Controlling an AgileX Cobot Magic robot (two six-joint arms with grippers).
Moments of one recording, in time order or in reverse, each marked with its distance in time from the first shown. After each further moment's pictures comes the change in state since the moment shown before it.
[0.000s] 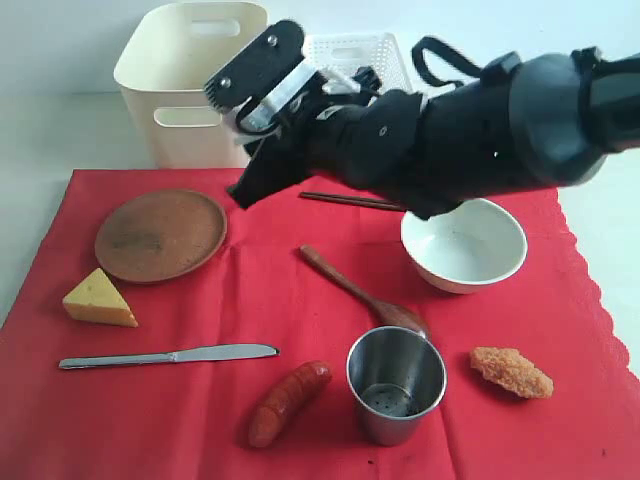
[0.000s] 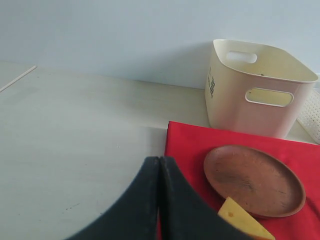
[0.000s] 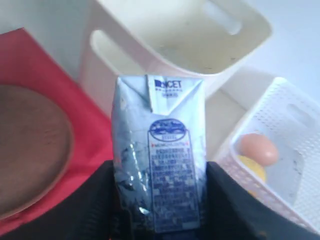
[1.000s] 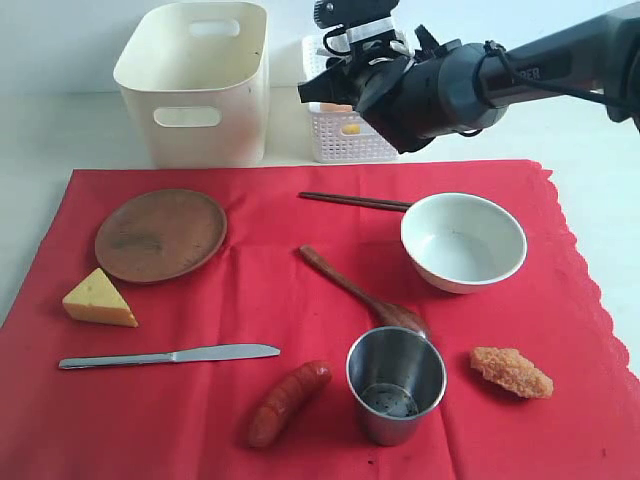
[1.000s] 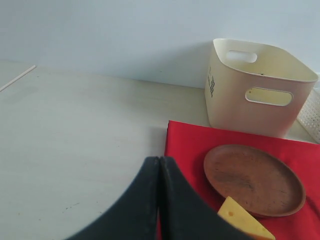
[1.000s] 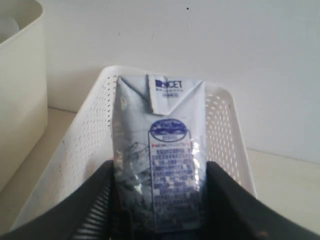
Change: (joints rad) left arm 0.000 0.000 0.000 0.000 0.002 0.000; right arm -0.258 0.388 -0.418 0.092 -0.174 0.184
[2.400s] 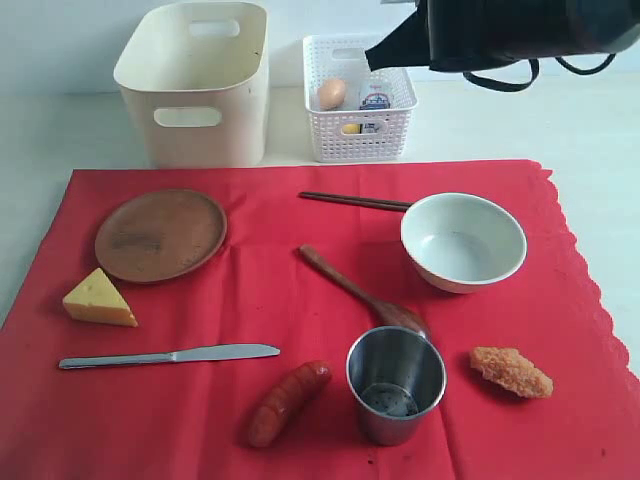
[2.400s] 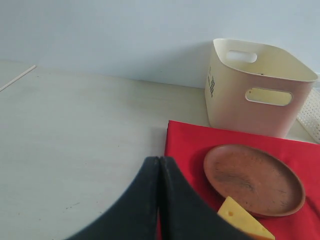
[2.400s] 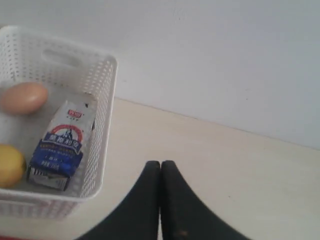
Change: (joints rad) left arm 0.000 0.000 0.000 0.000 0.000 0.000; right arm 0.008 -0.348 0.164 0.719 -0.142 -0.859
